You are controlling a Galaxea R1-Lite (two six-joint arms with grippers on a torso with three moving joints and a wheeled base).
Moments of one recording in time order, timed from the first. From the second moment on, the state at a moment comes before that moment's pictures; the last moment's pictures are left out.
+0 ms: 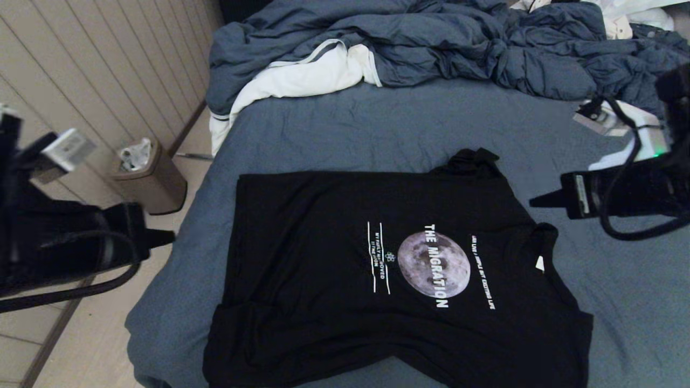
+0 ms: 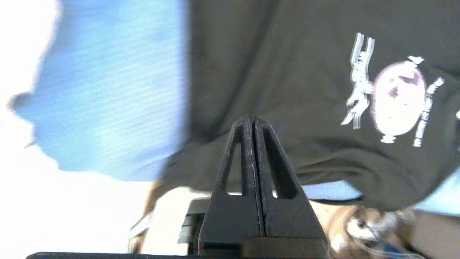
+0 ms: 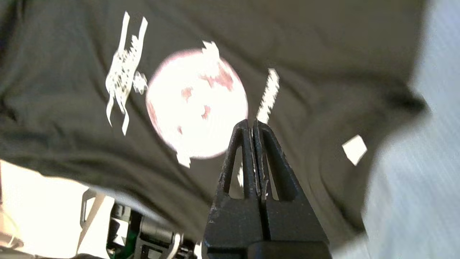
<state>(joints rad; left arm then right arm) -0.47 1.22 -1.01 0.34 0.13 -0.51 0.09 1.44 -1.31 0.48 0.18 -0.01</state>
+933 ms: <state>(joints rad) -0.19 0.39 -0.59 0.66 0.47 -0.37 0.06 0.50 -0.73 0.76 0.16 -0.05</state>
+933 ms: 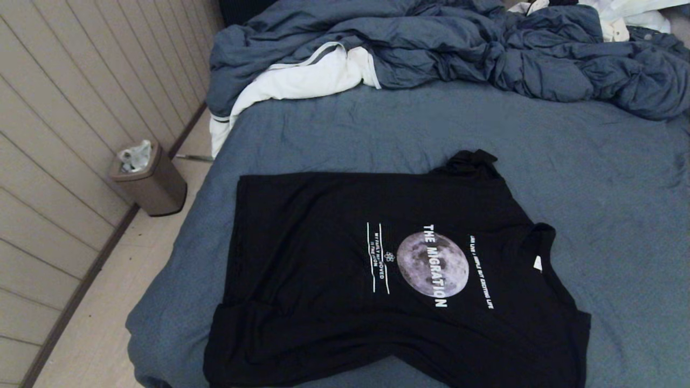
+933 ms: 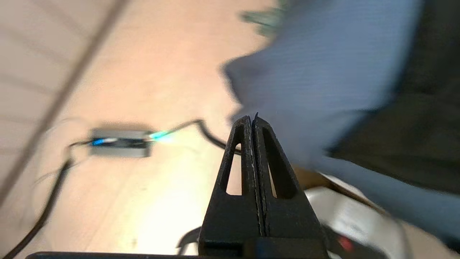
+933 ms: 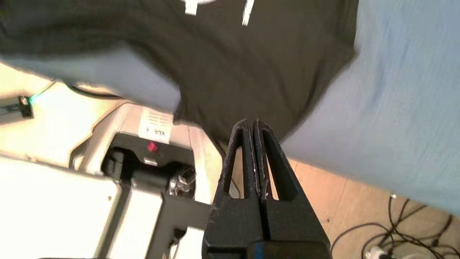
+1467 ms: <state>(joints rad) 0.01 0.07 -0.23 0.37 0.29 -0.14 0.08 0.28 -0.15 0.25 -0.15 0.07</state>
